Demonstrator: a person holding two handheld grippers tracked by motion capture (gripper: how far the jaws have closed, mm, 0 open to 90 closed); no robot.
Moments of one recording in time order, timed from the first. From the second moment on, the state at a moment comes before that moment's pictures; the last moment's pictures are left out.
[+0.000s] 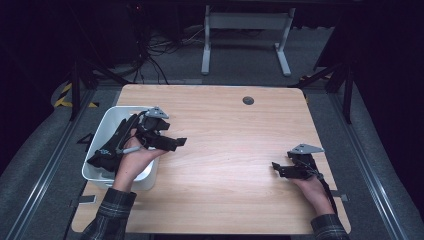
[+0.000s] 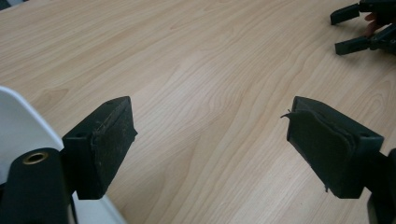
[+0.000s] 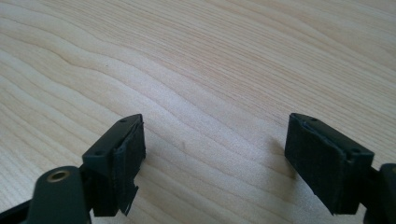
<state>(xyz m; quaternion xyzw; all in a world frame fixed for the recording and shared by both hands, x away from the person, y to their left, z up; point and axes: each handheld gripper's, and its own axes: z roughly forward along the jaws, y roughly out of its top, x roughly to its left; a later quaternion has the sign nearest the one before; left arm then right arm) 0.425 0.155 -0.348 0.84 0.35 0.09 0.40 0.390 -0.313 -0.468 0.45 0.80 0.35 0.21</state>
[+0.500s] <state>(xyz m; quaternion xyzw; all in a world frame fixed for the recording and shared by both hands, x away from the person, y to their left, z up) 0.412 0.107 -0.376 0.85 0.33 0.09 0.40 0.390 -0.313 -0.468 0.45 0.80 0.35 0.21</state>
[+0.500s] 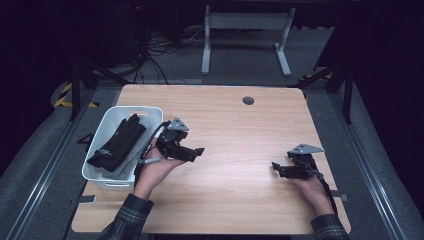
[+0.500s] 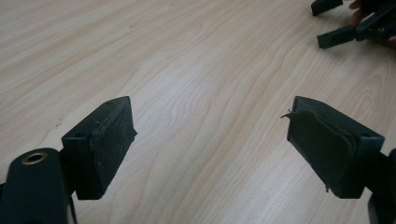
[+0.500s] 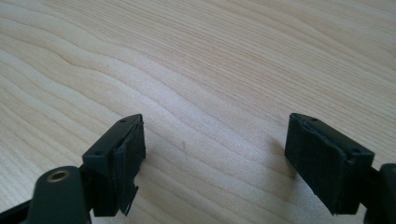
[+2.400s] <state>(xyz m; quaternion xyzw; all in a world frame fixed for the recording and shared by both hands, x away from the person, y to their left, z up) 0.382 0.028 -0.476 0.89 0.26 0.10 0.36 0.390 -0.313 -0.468 0.44 0.80 0.35 0.21</state>
